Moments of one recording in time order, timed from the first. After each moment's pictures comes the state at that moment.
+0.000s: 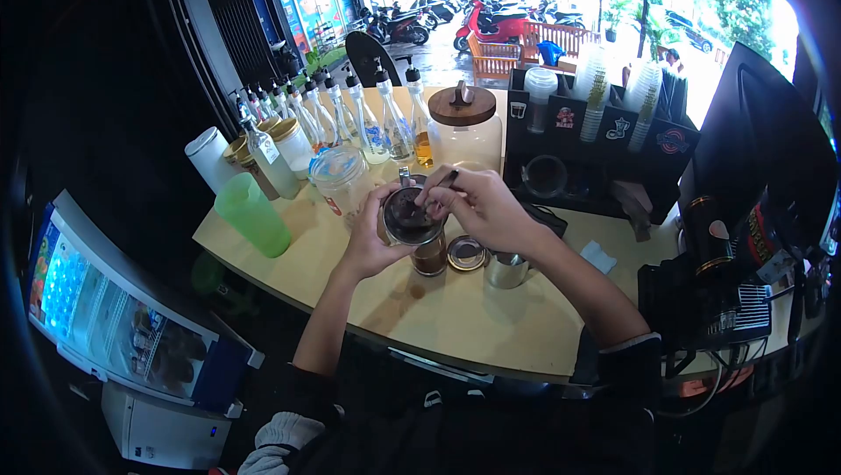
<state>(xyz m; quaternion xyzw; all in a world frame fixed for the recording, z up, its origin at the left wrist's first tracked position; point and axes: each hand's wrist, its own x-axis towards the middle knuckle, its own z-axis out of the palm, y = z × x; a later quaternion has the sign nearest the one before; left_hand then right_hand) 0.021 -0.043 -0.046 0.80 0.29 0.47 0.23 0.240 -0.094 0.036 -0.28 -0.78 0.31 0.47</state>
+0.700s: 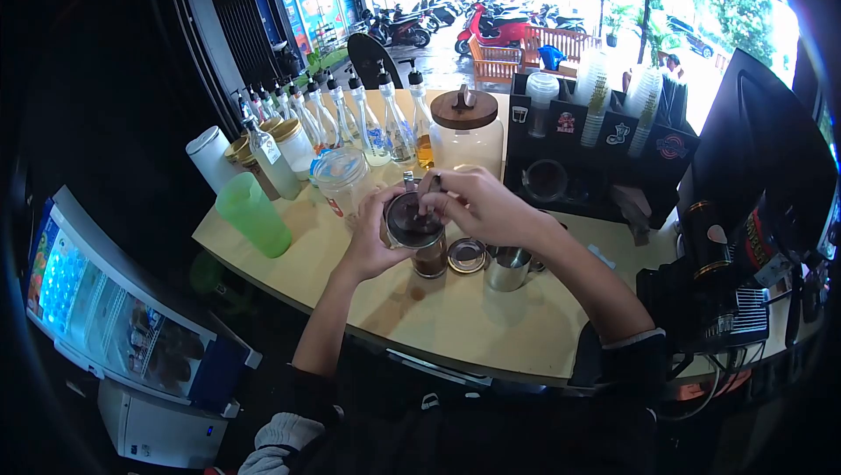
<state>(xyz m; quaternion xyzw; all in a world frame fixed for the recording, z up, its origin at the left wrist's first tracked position) 0.018 -0.049 -0.038 0.84 0.30 0.44 0.11 0.241 -0.091 0.056 -0.27 -0.85 0.25 0.38</state>
